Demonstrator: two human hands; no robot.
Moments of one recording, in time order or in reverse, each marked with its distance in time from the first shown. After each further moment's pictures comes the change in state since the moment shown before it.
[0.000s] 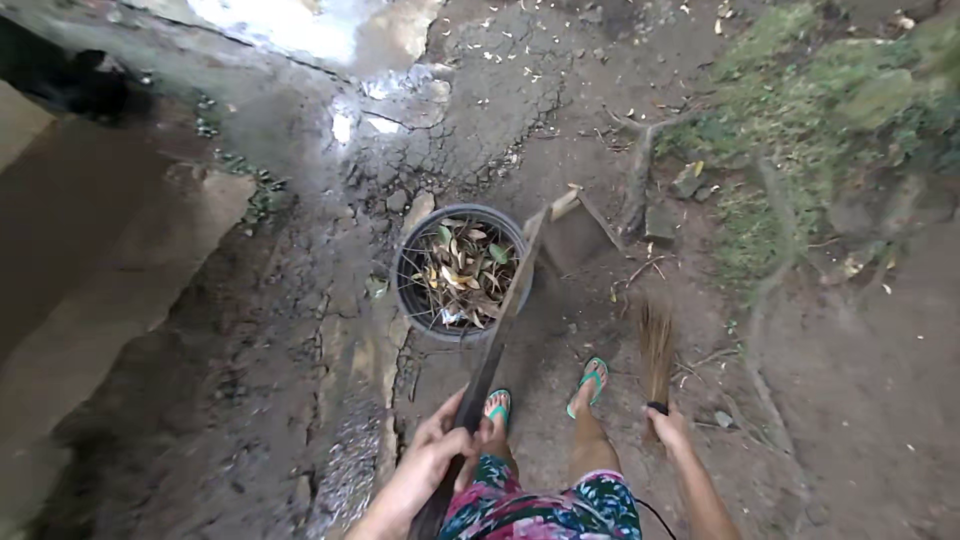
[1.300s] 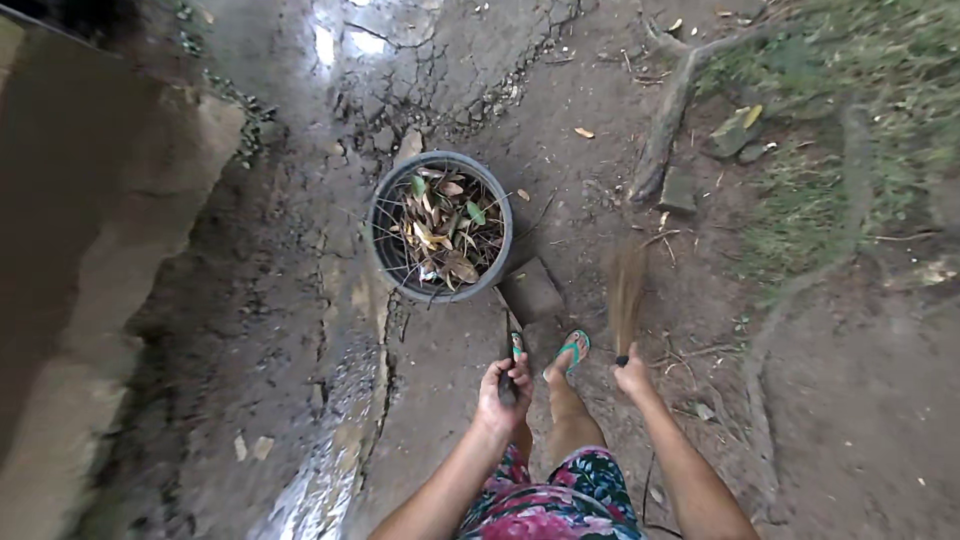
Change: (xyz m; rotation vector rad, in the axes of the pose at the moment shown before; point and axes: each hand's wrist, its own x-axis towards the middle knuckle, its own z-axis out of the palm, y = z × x) left_hand 0.209 -0.099 0.188 -1.283 0.433 -0.157; right_hand 0.150 -0.085 -0.037 -0.699 -0.336 -0.054
